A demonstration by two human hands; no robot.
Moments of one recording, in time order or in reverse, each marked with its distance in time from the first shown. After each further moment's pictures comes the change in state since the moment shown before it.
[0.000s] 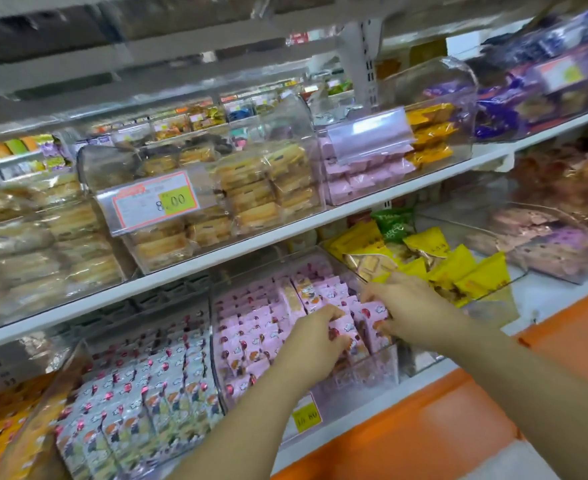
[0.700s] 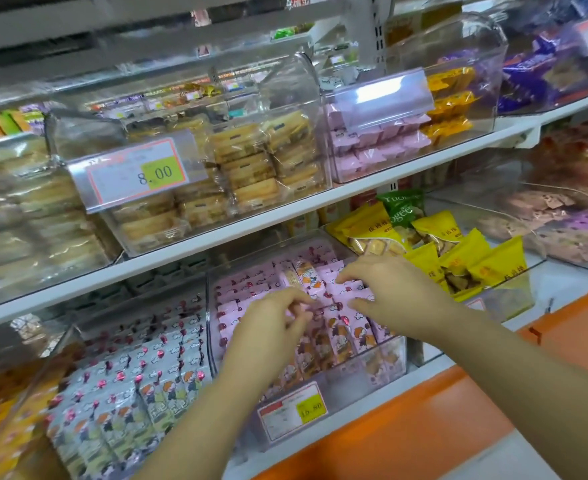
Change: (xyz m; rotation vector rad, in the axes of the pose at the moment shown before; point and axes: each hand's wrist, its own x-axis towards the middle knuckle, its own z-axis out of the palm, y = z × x) left_hand -0.020 -0.029 -0.031 0.024 0.231 0.060; right_hand 0.013 -0.025 -0.004 0.116 0.100 -0.117
